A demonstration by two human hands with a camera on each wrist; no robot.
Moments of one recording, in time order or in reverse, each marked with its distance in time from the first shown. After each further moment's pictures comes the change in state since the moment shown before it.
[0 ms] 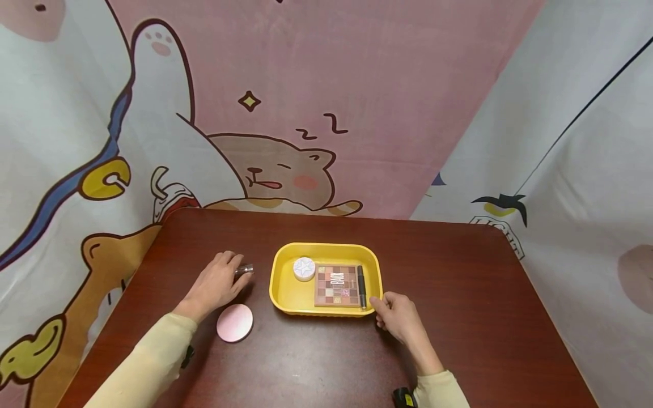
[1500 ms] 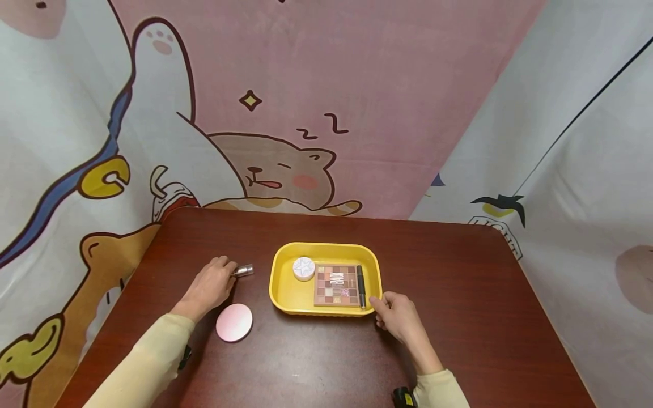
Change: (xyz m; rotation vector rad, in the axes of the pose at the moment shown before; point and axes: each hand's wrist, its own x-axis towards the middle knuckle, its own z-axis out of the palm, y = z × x) left_hand -0.004 -0.022 0.014 0.057 0.113 0.135; right_hand -0.001 -0.003 0.000 0.010 0.000 0.023
